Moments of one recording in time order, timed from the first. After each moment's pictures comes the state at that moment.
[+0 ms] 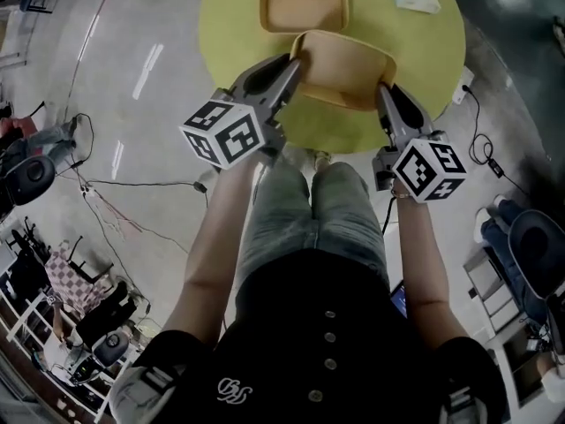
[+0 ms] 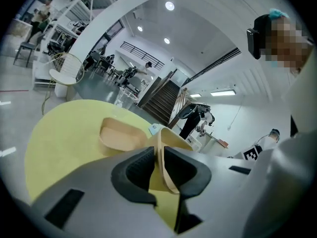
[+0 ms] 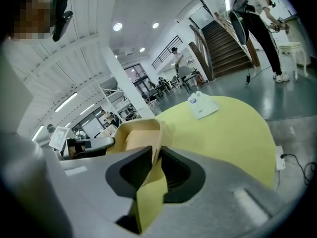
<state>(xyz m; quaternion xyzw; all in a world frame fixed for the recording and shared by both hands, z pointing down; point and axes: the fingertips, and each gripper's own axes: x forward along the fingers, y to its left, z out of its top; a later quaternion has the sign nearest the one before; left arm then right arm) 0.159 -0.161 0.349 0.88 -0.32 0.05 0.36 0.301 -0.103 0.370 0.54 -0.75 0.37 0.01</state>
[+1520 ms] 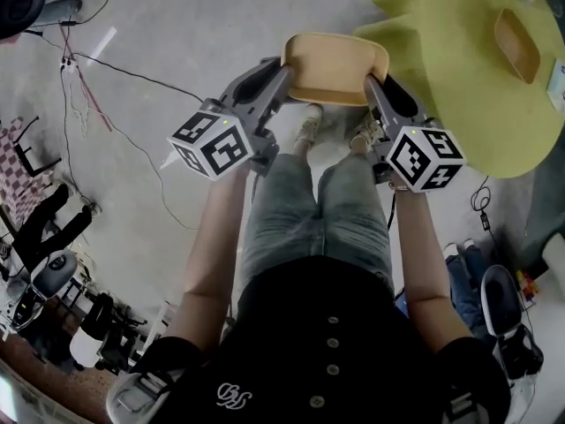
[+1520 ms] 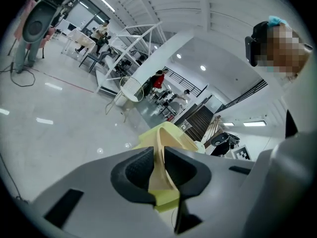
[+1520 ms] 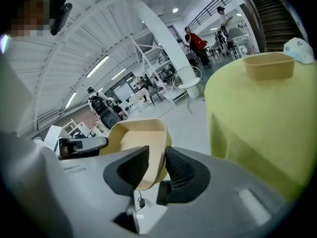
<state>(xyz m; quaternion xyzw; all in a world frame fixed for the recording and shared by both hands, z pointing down) -0.221 -0.003 0.412 0.75 -0.51 -0.05 0.42 -0.078 -0.036 0.437 0.33 -0.85 0.38 0.17</state>
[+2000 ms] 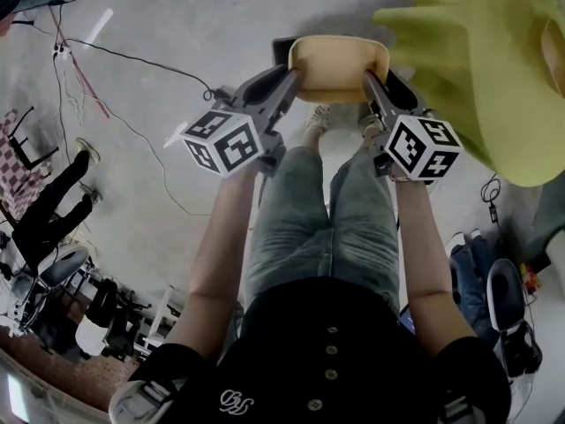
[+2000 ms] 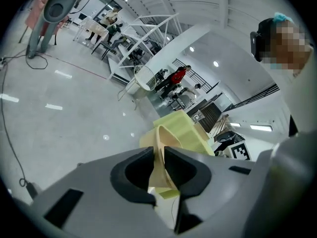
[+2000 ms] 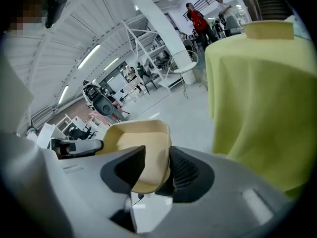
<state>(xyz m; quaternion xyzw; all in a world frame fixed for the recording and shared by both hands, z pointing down) -0.267 0.035 0.512 0.70 -0.51 -0.03 0.49 -0.134 -0.009 0.537 0.33 -0.81 0.42 0.23</state>
